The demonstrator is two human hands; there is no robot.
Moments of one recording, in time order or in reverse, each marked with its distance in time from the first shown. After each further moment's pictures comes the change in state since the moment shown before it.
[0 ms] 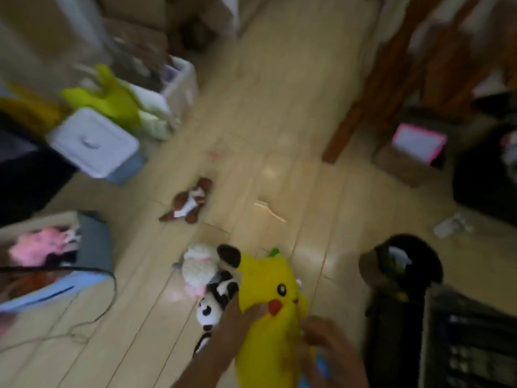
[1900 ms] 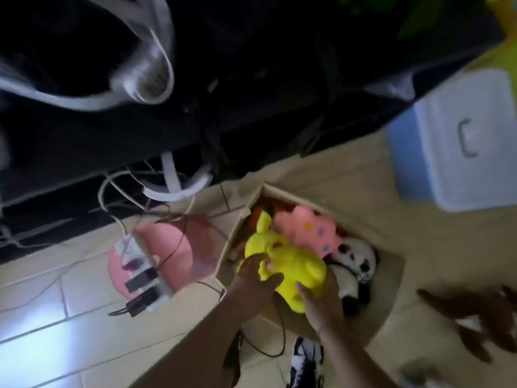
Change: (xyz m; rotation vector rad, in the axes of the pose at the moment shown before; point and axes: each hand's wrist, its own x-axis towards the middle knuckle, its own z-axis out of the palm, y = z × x) left_hand 0.048 0.040 -0.935 -0.046 0.750 -0.113; right_hand 0.179 0.001 1.014 -0.500 -0.520 0.397
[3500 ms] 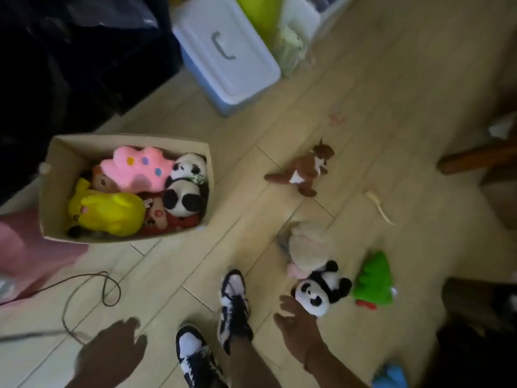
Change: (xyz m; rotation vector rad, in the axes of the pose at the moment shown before) left_hand -0.205 -0.186 0.076 1.305 -0.176 0.073; right_hand -0.217 0.333 -0.233 -0.133 -0.053 0.218
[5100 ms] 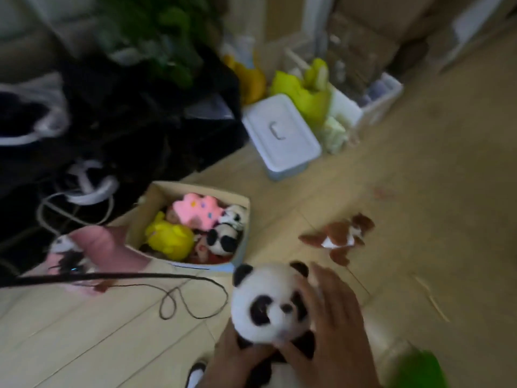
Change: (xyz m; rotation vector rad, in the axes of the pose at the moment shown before) left_hand -0.021 0.251 0.030 -1.549 0.448 0.096; right_hand -0.132 -0.093 -0.148 -0.126 0.292 -1.014
